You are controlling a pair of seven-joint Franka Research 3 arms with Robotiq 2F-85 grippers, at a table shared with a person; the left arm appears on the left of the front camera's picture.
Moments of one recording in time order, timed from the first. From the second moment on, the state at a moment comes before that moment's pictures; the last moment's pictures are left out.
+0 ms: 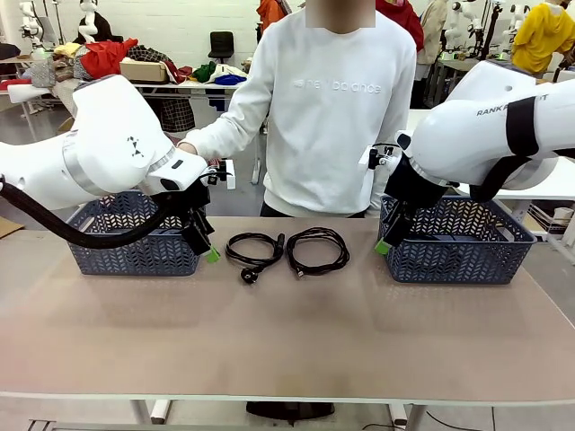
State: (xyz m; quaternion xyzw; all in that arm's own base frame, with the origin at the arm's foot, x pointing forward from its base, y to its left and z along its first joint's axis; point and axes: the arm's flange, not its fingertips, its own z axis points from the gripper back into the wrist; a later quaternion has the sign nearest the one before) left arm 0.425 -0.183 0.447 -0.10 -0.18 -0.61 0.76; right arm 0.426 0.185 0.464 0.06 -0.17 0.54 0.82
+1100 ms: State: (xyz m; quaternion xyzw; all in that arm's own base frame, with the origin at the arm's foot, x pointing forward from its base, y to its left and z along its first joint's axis) left arm 0.507 -0.292 0.402 -0.01 -0.14 -0.53 0.84; right arm 0.426 0.185 0.463 0.06 -0.16 0.54 0.82
